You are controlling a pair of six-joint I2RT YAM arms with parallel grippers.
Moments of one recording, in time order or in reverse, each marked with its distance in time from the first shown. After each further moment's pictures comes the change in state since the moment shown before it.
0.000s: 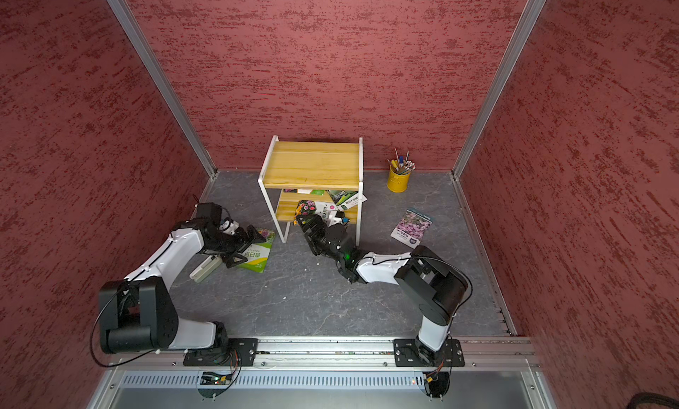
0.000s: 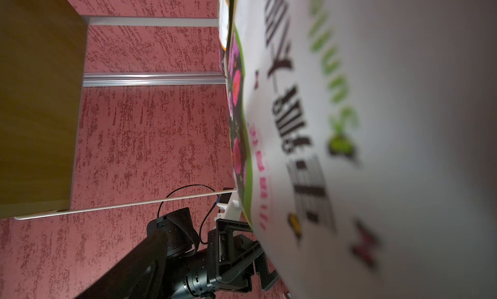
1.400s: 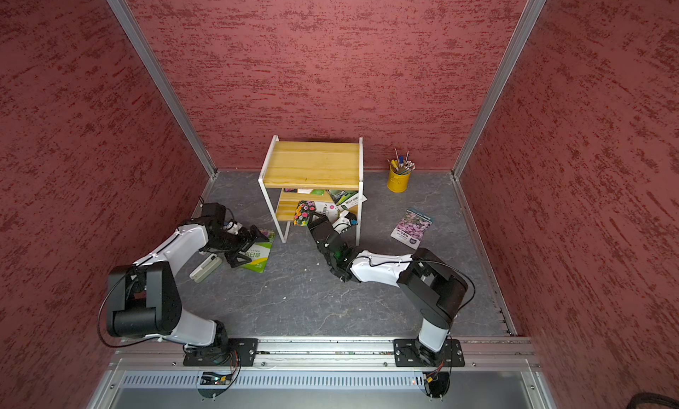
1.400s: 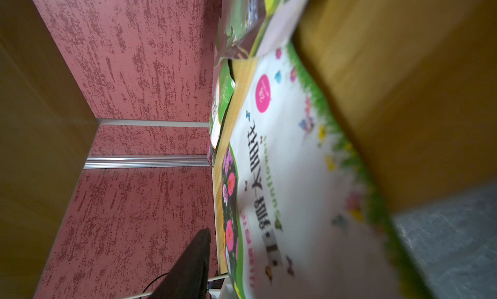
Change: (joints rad) left arm 0.000 0.095 0.008 0.038 0.048 -0.022; right arm 0.060 -0.004 0.100 -0.226 0.449 -0.010
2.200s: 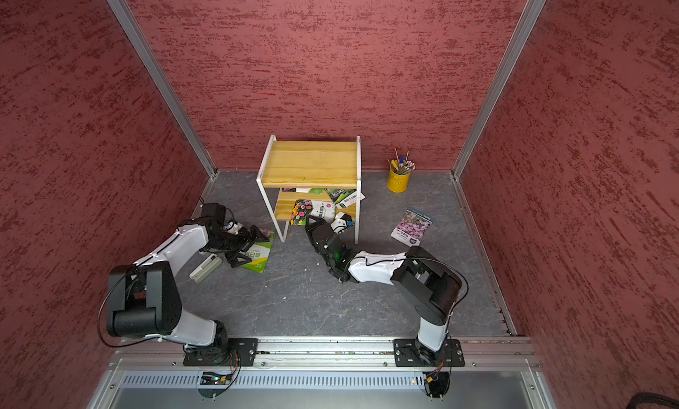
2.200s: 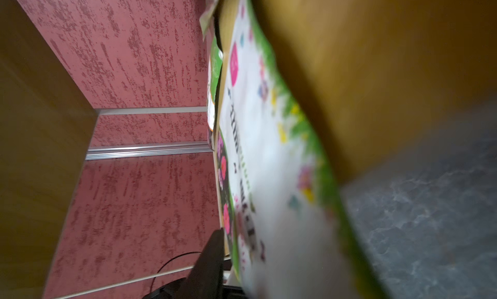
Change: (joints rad) left arm 0.000 0.000 -0.005 0.006 0.002 -0.001; right arm 0.006 0.040 -0.004 0.088 -0.091 0.056
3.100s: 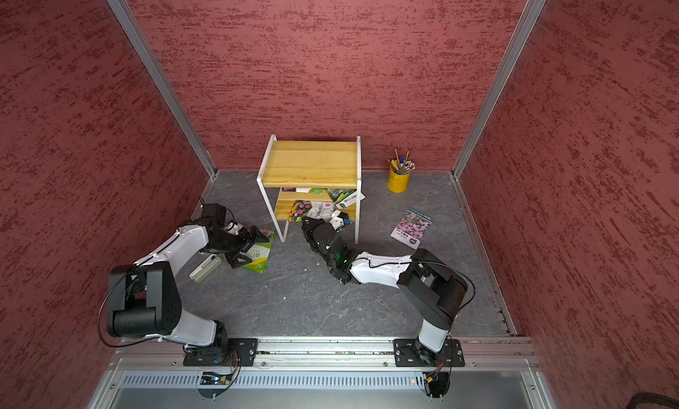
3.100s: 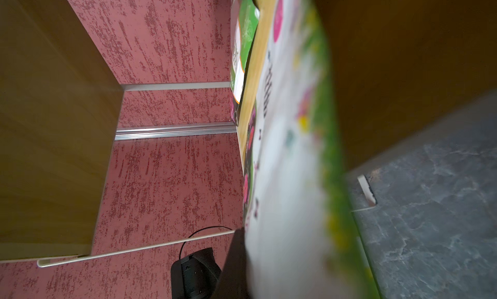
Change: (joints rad) left arm 0.000 0.000 -0.007 0.003 0.004 -0.006; right arm 0.011 -0.045 -0.002 0.012 -0.059 0.008
